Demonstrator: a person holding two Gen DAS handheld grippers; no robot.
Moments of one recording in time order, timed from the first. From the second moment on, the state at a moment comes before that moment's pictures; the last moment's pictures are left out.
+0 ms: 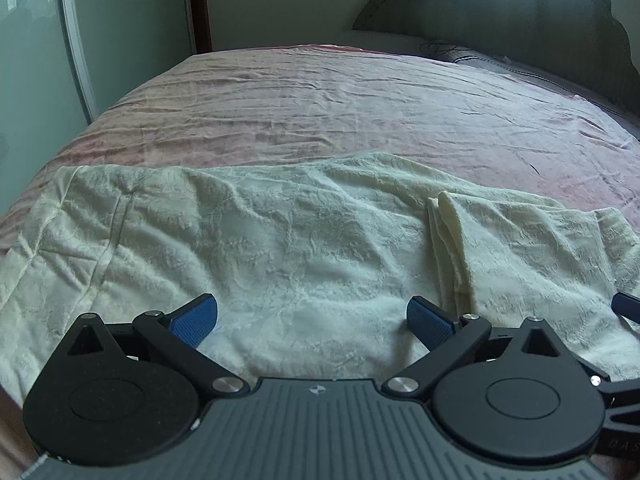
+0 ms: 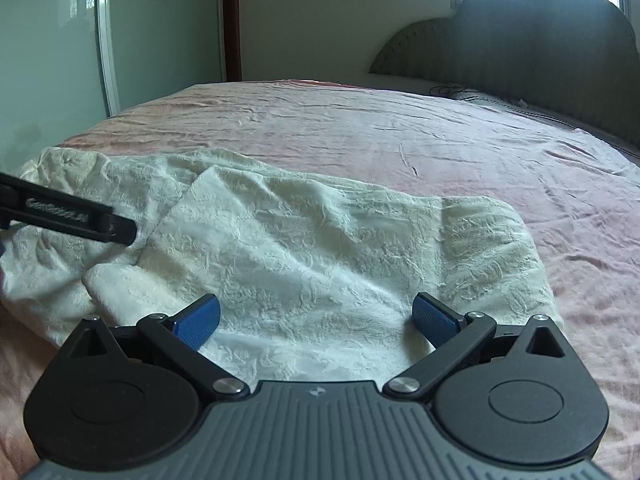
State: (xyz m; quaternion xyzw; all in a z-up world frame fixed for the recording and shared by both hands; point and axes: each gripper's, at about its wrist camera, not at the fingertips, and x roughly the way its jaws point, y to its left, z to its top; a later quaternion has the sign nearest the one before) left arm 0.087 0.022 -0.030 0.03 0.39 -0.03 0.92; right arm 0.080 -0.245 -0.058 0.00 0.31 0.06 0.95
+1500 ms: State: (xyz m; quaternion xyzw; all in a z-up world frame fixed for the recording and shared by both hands) left arm 0.065 0.284 -0.028 -0.46 0.42 -0.07 0.78; right arm 0.032 0.037 -0.037 -0.43 0.12 0.29 0.84
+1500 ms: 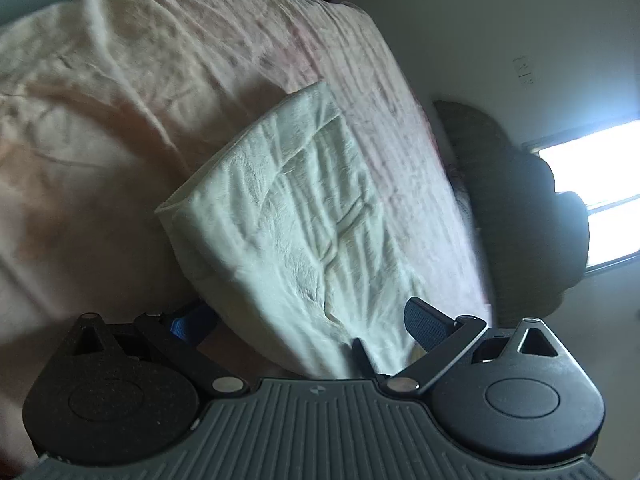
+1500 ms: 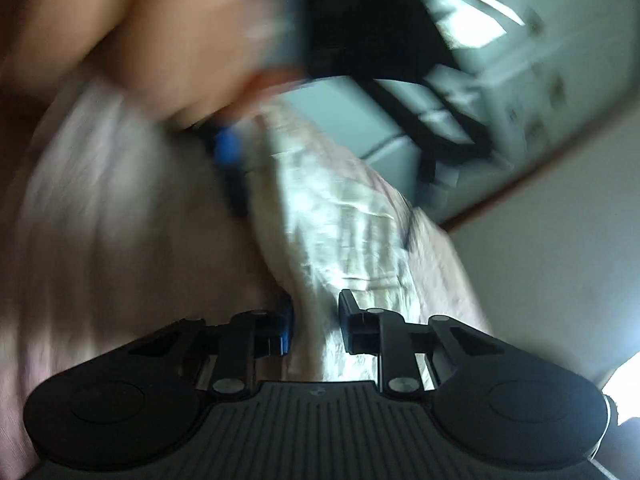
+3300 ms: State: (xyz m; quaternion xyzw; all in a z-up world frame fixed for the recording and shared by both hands) left arm 0.057 -0.135 0.062 -0.03 0.37 -0.30 0.88; right arm 0.086 -0.377 -0.001 0.27 0.24 0.16 0.92
